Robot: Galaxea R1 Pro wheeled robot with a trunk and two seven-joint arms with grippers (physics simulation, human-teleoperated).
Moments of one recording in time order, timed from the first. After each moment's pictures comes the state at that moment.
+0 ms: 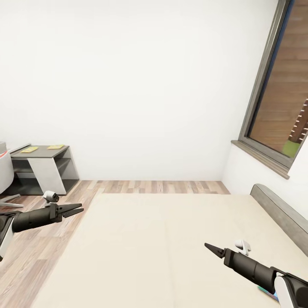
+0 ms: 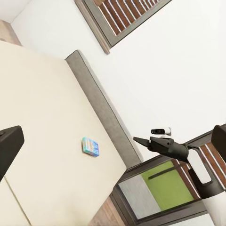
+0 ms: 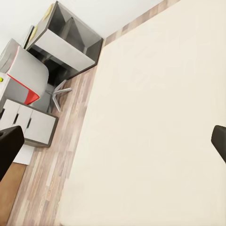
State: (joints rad) left arm -0.59 0.44 0.29 -1.04 0.12 1.00 -1.56; right arm -0.10 -0.05 -0.40 -1.54 -0.25 0.92 0.81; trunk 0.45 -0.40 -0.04
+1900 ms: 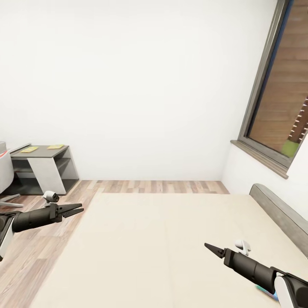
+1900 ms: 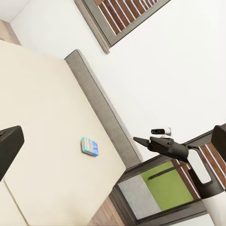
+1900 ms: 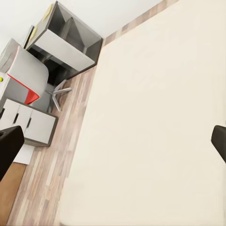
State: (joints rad) left arm -0.59 0.44 0.29 -1.04 0.12 1.00 -1.56; right arm -0.10 -0.05 -0.41 -1.54 -0.25 0.92 0.81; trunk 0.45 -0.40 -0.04
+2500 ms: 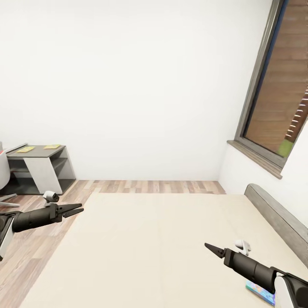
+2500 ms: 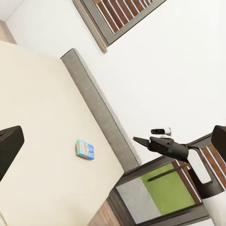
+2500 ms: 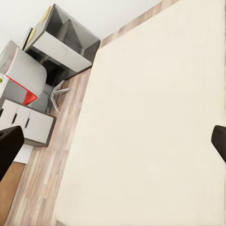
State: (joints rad) left arm -0.59 0.44 0.29 -1.04 0.12 1.00 -1.56; right arm -0.10 -0.05 -0.41 -1.54 -0.25 0.92 0.81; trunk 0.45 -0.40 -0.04
